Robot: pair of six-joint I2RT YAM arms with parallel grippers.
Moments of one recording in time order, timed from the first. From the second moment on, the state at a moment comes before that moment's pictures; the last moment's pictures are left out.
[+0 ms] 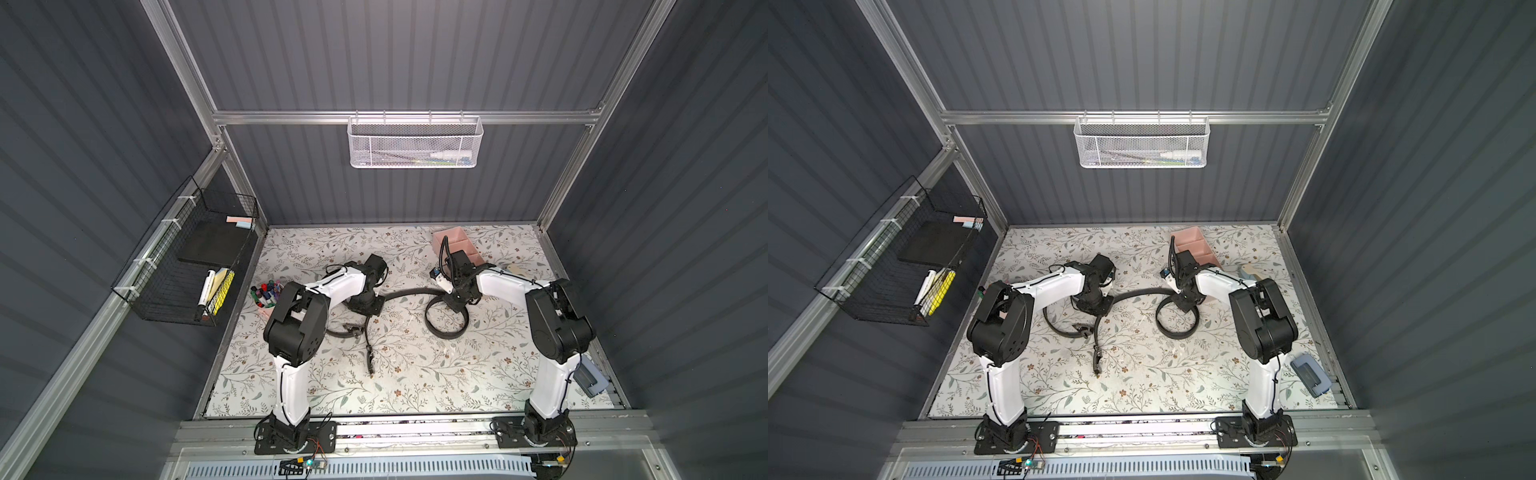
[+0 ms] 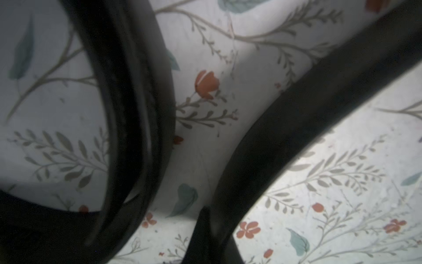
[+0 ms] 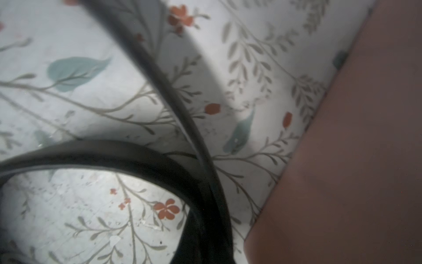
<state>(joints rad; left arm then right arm) -0.46 1.99 1.38 -0.83 0.01 -0.14 0.41 1.94 1.28 -0.61 0.09 -0.32</state>
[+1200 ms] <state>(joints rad) -0.68 1.75 1.05 -0.73 0.03 -0.49 0.35 2.17 1.64 -0.83 0.07 0.46</state>
